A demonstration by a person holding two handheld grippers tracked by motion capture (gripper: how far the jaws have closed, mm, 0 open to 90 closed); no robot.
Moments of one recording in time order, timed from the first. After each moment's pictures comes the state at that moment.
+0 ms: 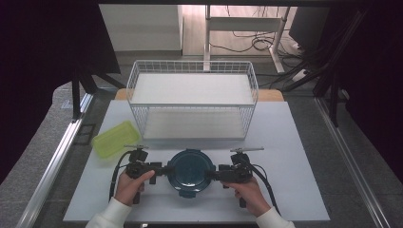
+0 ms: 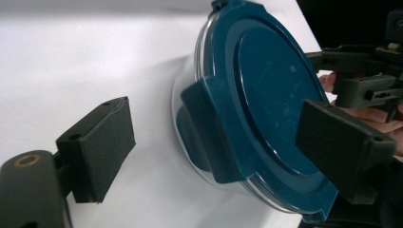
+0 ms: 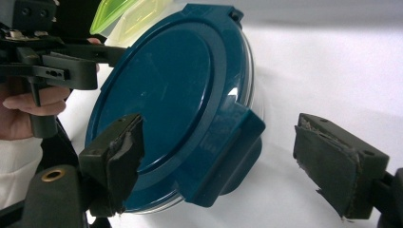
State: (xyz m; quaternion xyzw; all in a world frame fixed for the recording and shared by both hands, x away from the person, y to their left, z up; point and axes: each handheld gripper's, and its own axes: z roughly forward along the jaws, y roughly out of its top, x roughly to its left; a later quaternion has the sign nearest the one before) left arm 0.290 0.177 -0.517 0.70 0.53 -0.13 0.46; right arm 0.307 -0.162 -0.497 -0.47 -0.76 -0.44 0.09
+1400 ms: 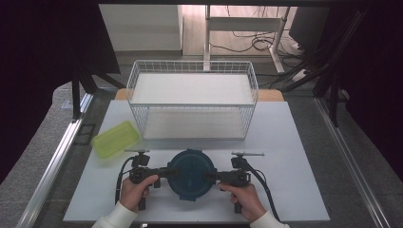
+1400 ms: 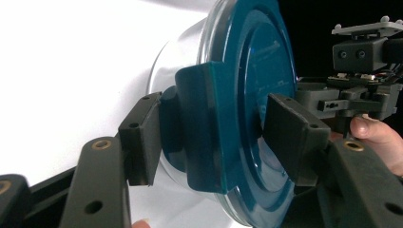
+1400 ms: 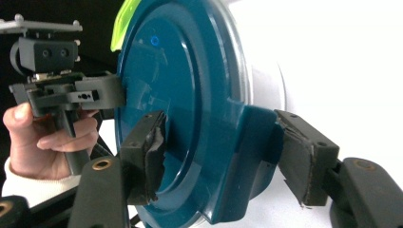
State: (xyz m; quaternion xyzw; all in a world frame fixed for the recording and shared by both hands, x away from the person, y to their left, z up) left arm 0.276 0.165 -0.512 0.66 0.54 -0.15 0.49; right arm 0.297 -0.160 -0.504 -0.54 -0.70 -0.44 0.18
